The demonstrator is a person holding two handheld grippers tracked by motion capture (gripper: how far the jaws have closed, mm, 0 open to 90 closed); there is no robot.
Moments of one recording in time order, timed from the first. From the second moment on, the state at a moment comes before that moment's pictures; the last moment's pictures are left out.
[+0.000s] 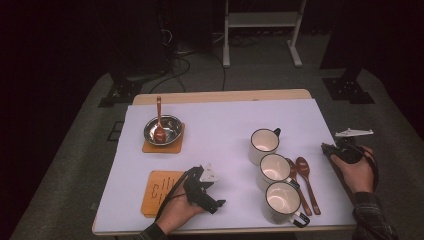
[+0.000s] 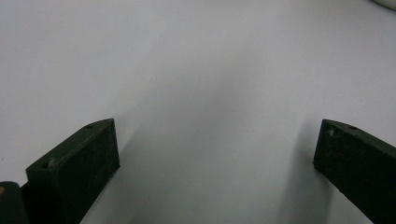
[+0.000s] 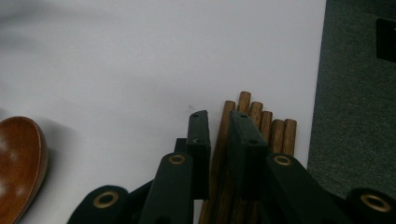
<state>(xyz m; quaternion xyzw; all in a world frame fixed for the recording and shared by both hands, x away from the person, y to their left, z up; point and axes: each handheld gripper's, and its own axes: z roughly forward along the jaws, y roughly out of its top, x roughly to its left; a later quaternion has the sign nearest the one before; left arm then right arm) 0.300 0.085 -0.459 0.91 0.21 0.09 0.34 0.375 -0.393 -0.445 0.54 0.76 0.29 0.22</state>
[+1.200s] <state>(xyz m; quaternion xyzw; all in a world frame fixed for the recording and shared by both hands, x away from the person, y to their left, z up) 0.300 0.085 -0.459 0.91 0.21 0.09 0.34 0.373 -0.388 -0.447 0.55 0.76 0.28 0.21</state>
